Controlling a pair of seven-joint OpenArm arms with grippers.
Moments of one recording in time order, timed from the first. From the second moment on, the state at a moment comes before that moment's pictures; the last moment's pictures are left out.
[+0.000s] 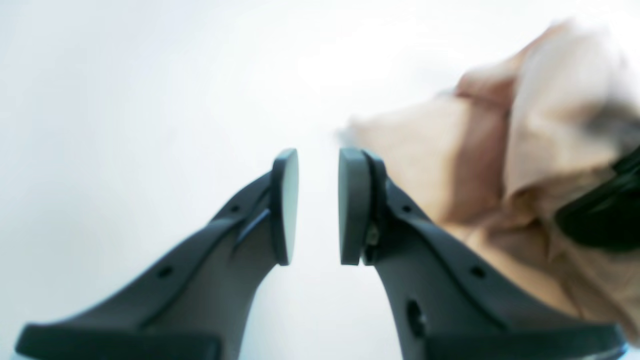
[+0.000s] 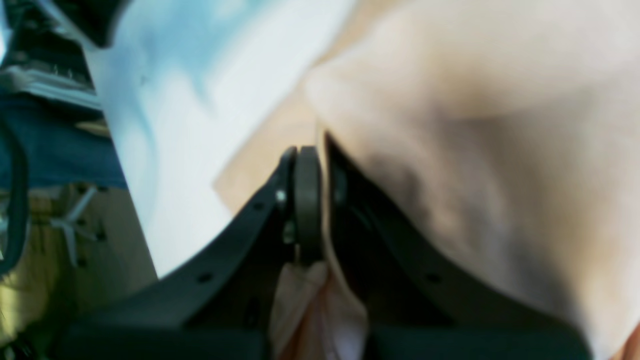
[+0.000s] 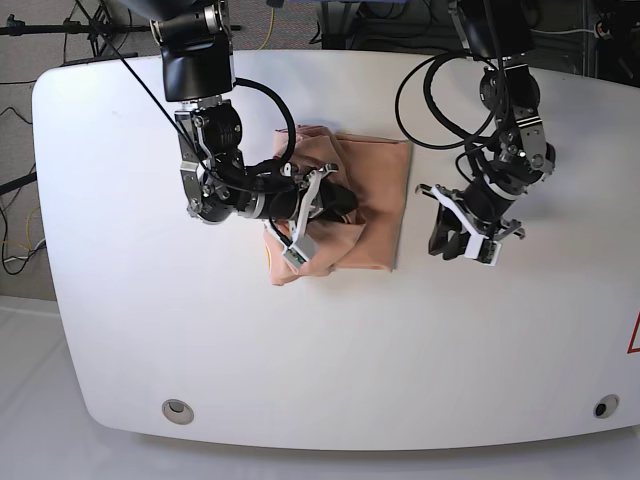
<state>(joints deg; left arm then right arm) 0.7 -2.0 -18.4 89.5 -5.8 -39.6 28.7 9.8 1.6 -7.1 75.4 42.2 39.1 -61.5</state>
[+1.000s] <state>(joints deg) 3.2 -6.0 -23.0 89.3 -5.8 -39.3 28.7 13.0 0.2 -20.1 75.6 41.5 39.1 -62.0</state>
